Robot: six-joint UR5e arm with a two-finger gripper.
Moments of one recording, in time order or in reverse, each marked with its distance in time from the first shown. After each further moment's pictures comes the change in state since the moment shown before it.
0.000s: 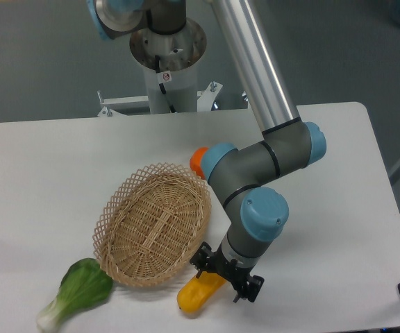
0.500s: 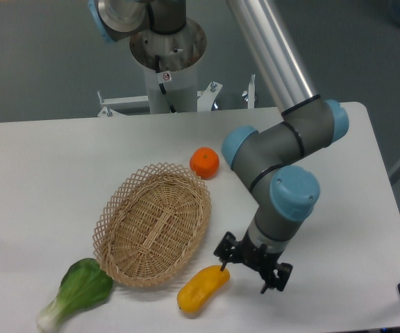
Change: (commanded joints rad) arm 0.020 0.012 0.011 0.000 -0.002 0.011
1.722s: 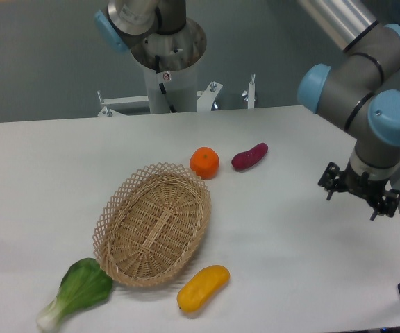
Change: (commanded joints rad) arm 0.230 0.133 0.028 -0.129 0.269 0.175
